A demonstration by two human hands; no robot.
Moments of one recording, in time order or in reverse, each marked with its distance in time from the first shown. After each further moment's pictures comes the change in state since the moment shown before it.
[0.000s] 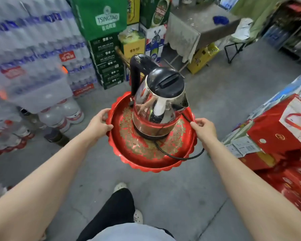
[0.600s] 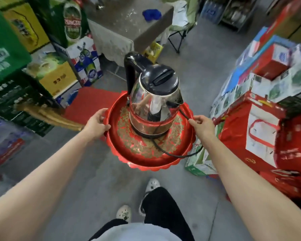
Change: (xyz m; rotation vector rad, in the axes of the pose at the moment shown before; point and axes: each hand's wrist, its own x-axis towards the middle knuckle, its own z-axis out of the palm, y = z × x) left_hand 0.348 0.241 0.279 0.173 -0.319 0.049; right_hand 0.345 -0.031 -0.163 0.053 0.304 0.208
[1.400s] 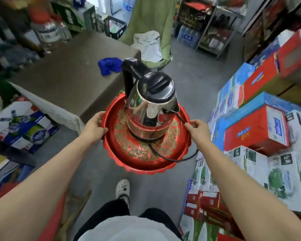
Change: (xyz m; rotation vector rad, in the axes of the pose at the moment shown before) left_hand 0.541 0.354 0.201 0.109 -0.037 0.079; right_hand 0.610 -0.198 -0.054 0.055 0.093 0.028
